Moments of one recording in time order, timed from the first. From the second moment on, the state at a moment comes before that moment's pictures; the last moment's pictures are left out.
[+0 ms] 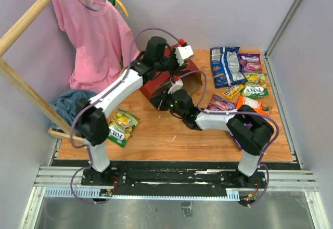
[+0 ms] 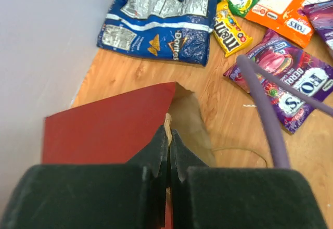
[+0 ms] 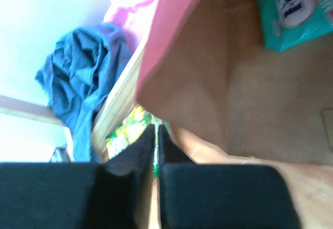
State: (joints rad) left arm -0.60 1.90 1.80 -0.30 0.49 0.51; right arm 0.83 1.76 0.91 0.66 0.01 0.77
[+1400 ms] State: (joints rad) left arm -0.60 1.54 1.28 0.05 0.15 0.21; right arm 0.95 1.29 0.48 0.63 0.48 0.74
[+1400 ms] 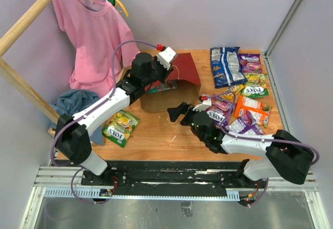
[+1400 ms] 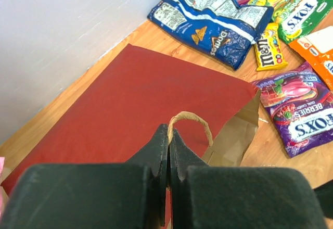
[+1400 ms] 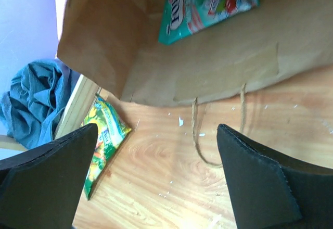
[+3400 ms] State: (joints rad) left arm -0.60 1.54 1.33 -0.13 0.03 0.14; right arm 0.82 2.14 0.96 0.90 0.49 1.41
